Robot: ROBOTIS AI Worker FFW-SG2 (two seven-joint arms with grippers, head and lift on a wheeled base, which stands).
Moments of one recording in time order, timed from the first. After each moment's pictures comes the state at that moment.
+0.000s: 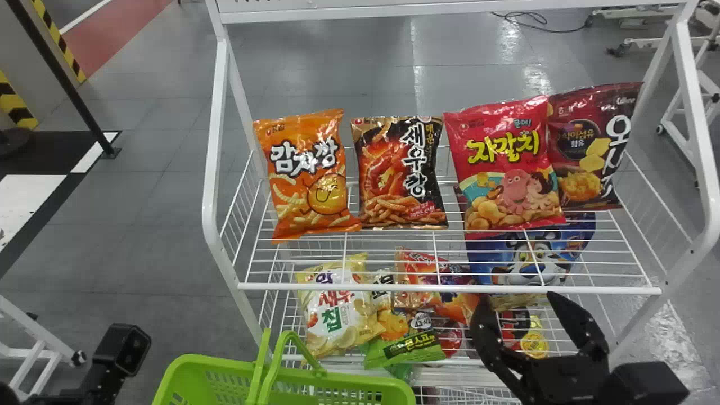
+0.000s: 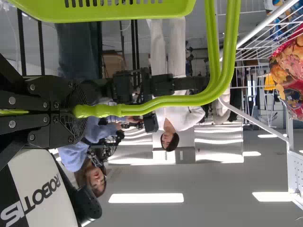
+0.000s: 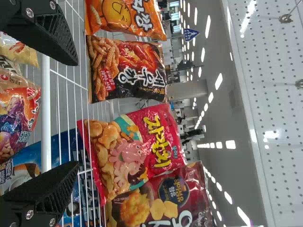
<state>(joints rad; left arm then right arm) 0.32 0.54 0.22 -1.87 0.69 1.57 -1.51 0.48 -0.02 0.15 -1.79 -0.09 -0.19 0.09</state>
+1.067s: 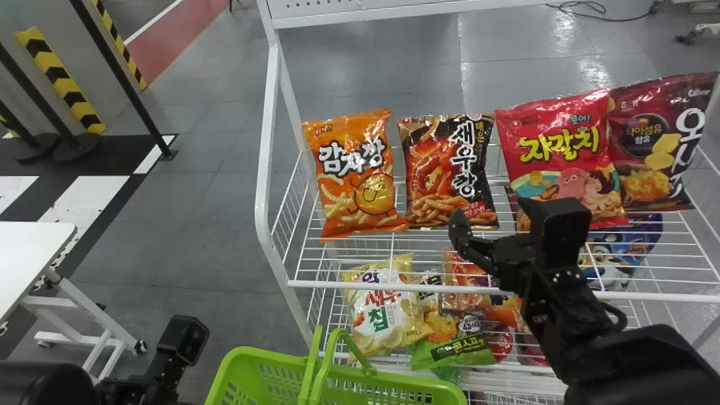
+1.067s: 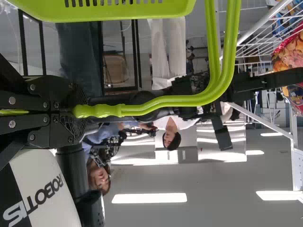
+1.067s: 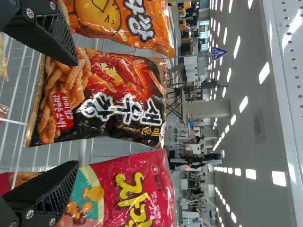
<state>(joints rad) 0.33 0.54 0.23 -1.90 0.70 1.57 -1.50 -0.04 0.00 0.33 -1.54 -0.05 0.13 -0.03</state>
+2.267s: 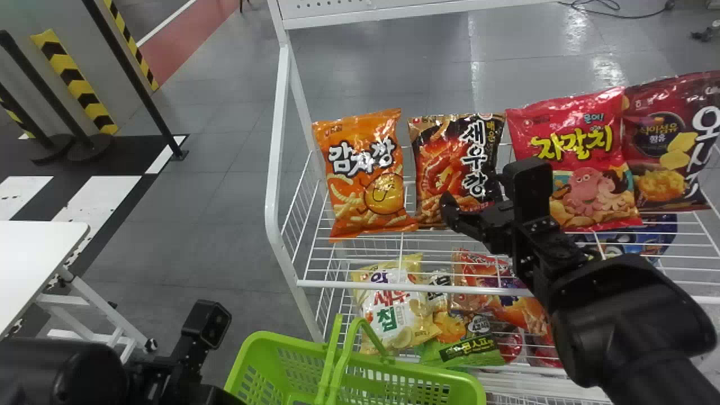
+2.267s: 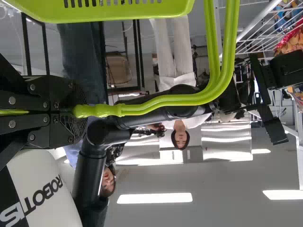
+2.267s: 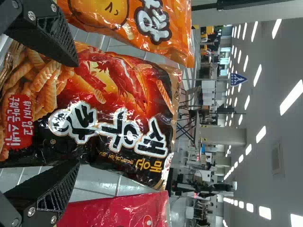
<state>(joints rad) 0.26 0.54 0.17 -1.88 0.68 1.57 -1.51 -0.34 0.00 0.41 -1.15 -0.08 0.09 0.05</state>
